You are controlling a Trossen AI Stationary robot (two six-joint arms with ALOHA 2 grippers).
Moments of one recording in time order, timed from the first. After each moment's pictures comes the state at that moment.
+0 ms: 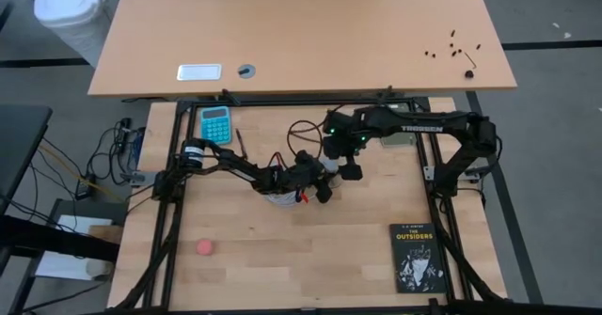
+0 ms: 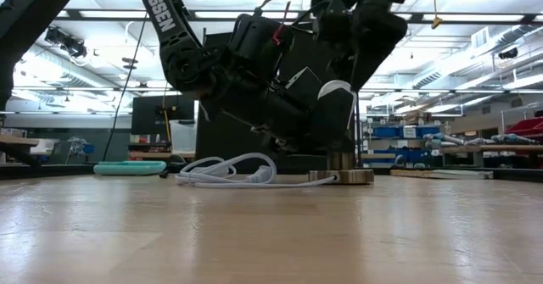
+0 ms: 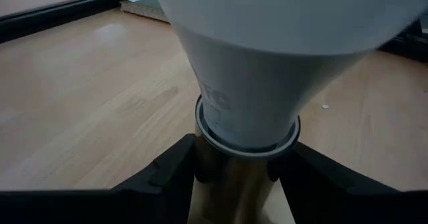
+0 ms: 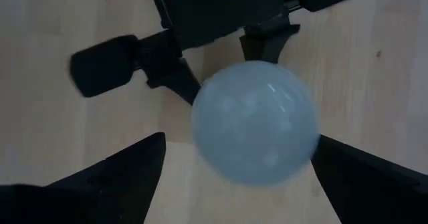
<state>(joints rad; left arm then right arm) 0.00 2.15 1.09 0.71 -0.42 -0.30 -0.25 1.63 1.34 -0.94 -0.21 -0.30</state>
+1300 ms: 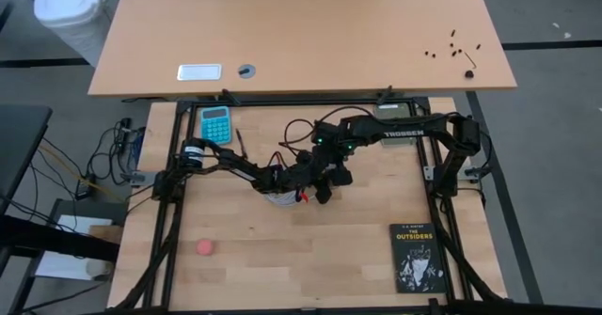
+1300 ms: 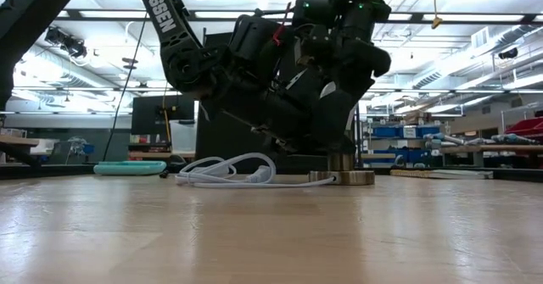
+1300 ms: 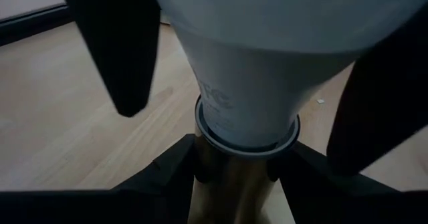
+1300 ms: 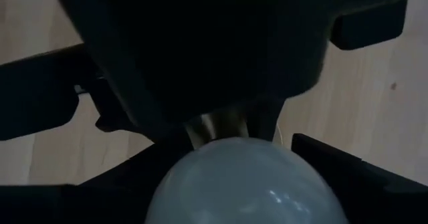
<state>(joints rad) 0.00 2.15 1.09 0.71 -0.38 -0.26 -0.22 1.77 1.34 -0.82 -0.14 -0.37</state>
